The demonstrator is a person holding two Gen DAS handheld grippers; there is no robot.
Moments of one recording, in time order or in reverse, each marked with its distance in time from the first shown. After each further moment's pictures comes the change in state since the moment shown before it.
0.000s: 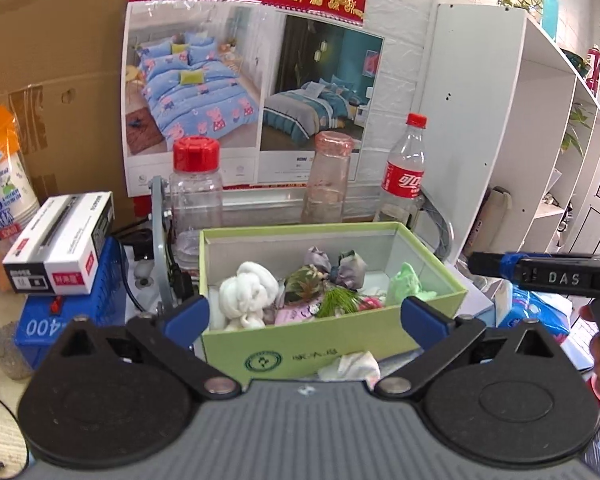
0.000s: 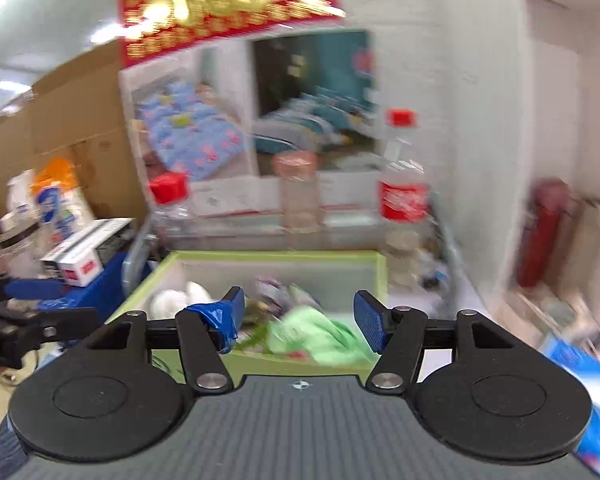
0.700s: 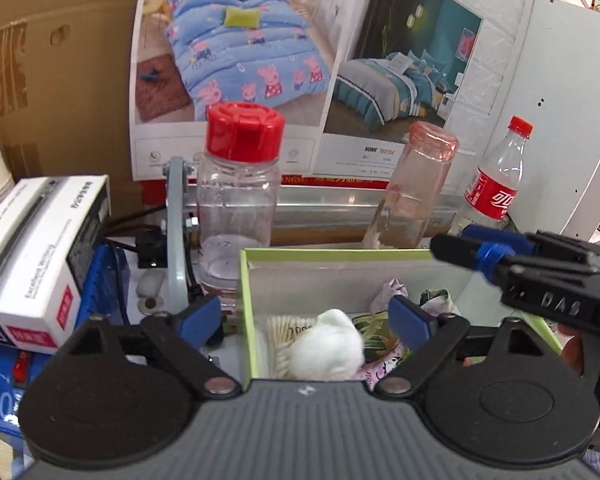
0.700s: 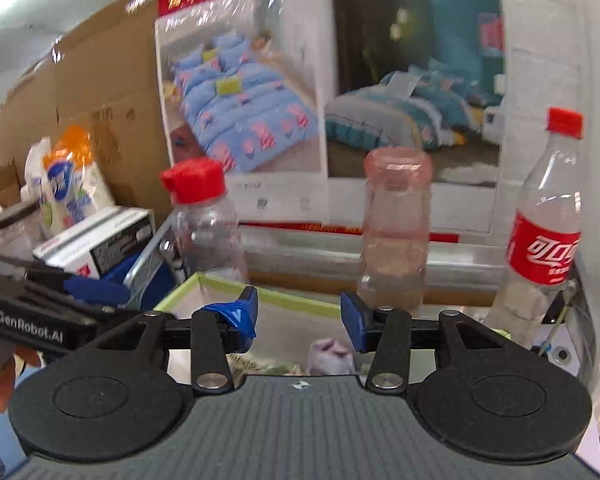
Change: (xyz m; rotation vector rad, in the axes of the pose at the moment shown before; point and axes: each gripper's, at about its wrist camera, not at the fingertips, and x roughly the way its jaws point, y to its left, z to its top) left arm 0.113 0.069 0.040 -0.096 0.070 0.036; right arm 0.122 0.048 0.038 -0.208 -0.094 0.256
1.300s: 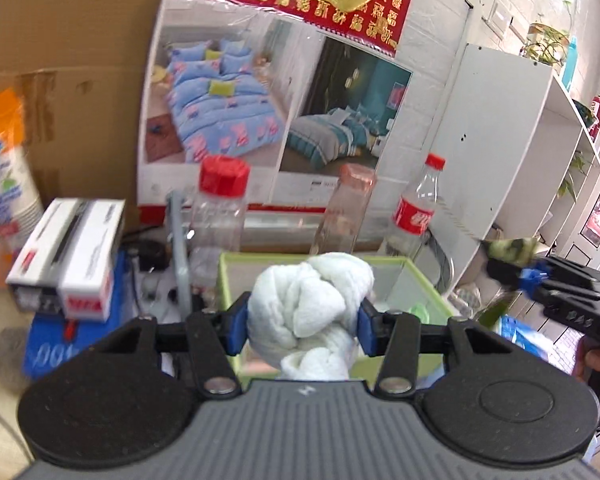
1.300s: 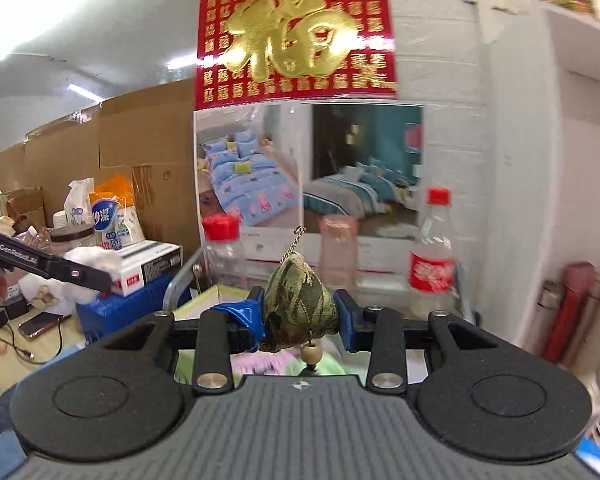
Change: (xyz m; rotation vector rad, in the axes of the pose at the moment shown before) left arm -0.100 -0.014 -0.003 0.004 -0.074 -0.118; right arm -0.120 -0.014 -0.006 -0.072 -0.129 -0.009
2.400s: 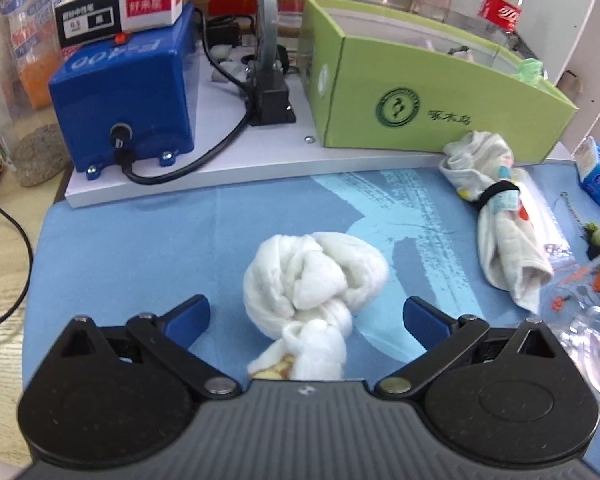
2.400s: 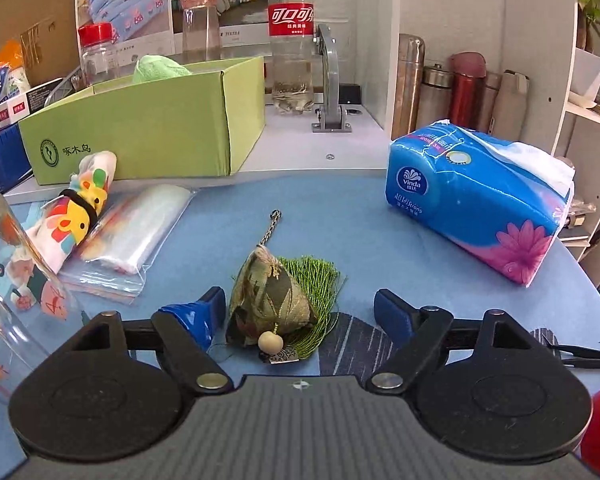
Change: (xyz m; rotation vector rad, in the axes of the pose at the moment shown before) left arm 0.017 0.048 -0.170 -0.005 0.383 0.209; right arm -0.063 -0.039 -0.190 0.152 0.361 -0.329
